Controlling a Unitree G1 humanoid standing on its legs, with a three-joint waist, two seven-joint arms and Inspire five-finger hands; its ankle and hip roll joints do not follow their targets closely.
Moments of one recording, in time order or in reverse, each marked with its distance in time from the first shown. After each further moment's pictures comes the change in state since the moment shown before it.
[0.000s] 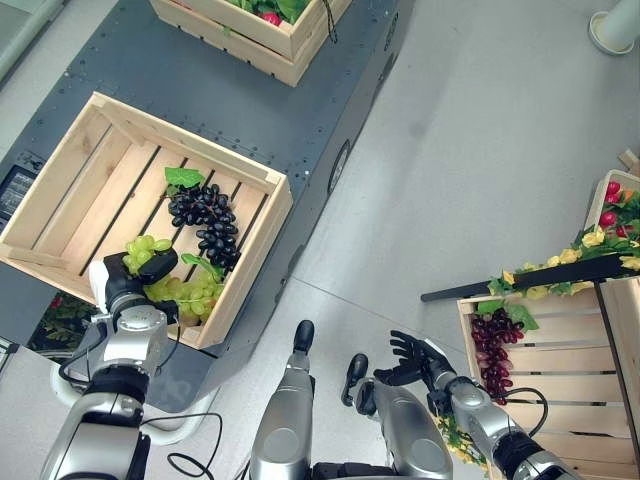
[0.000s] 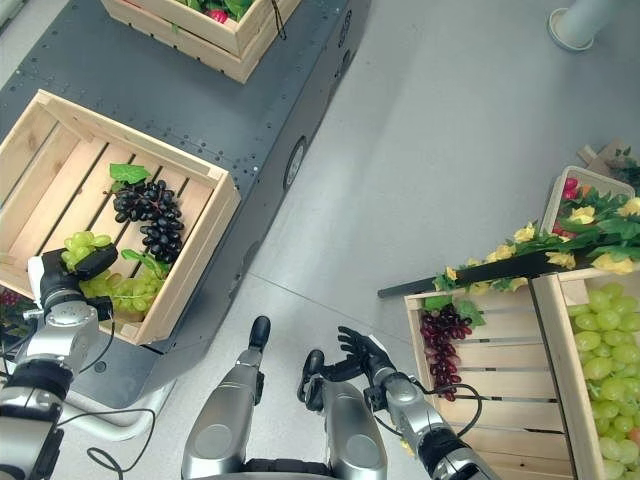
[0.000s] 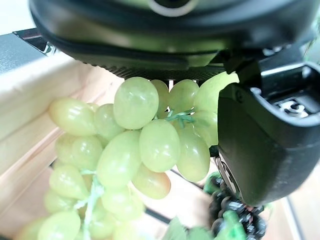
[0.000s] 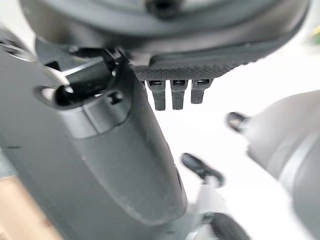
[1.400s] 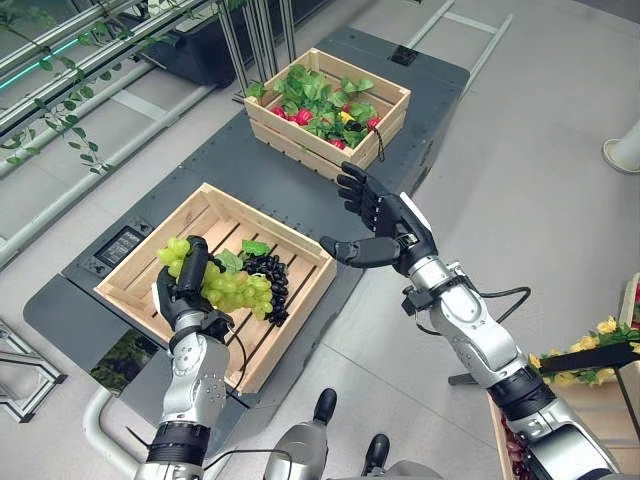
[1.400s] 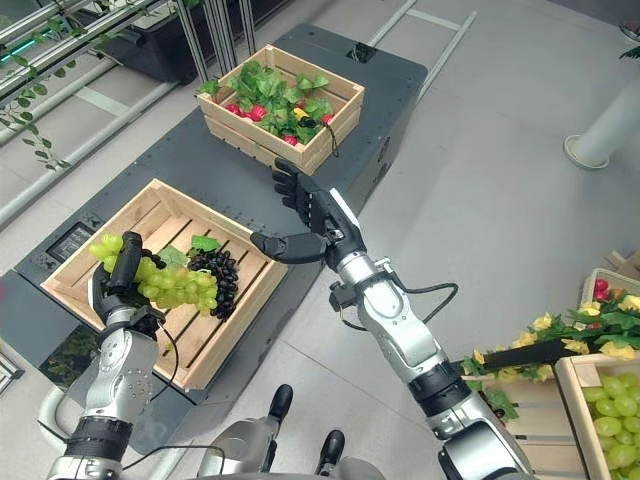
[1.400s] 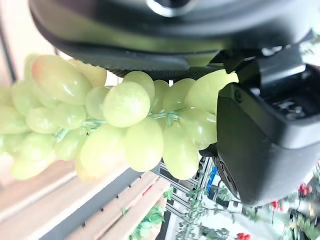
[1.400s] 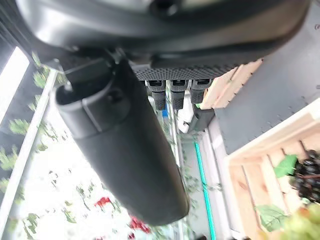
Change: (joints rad) left arm 0.207 -0.346 0.082 -0.453 -0.511 -0.281 -0.077; right arm -0.326 -0.078 -0.008 -0.624 0.073 0.046 -0.028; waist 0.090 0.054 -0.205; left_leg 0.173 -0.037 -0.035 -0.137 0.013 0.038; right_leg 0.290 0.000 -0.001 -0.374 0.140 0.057
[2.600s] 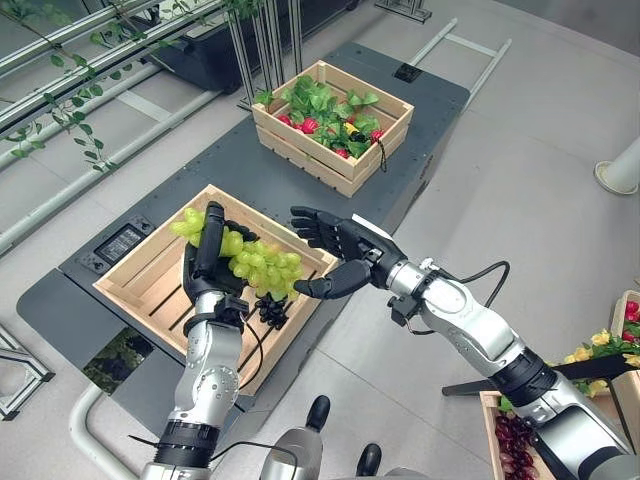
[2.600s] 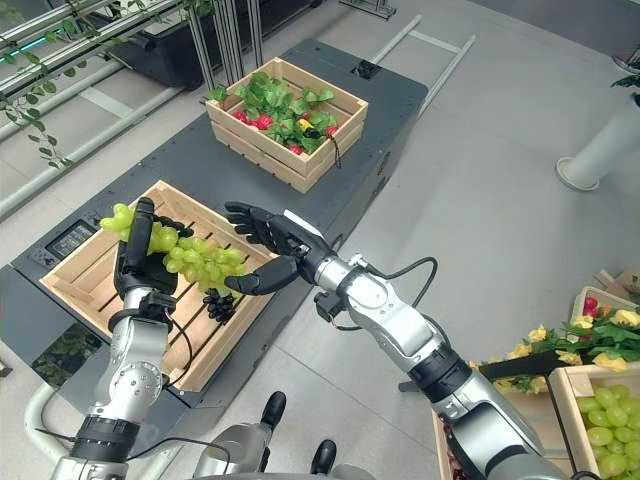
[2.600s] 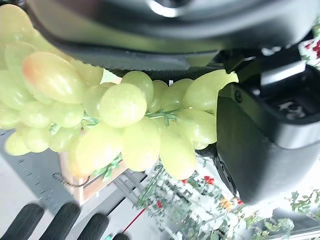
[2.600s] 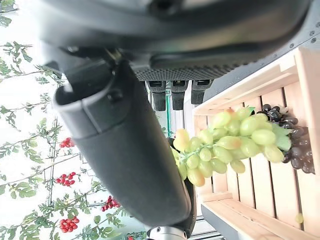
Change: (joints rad) left arm 0.000 -0.002 -0.106 -0.231 -0.098 0.013 -0.097; right arm -0.073 -0.056 0.108 -0.040 0.043 0.181 0.145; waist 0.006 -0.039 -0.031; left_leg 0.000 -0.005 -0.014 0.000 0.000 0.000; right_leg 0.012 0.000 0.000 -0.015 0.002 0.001
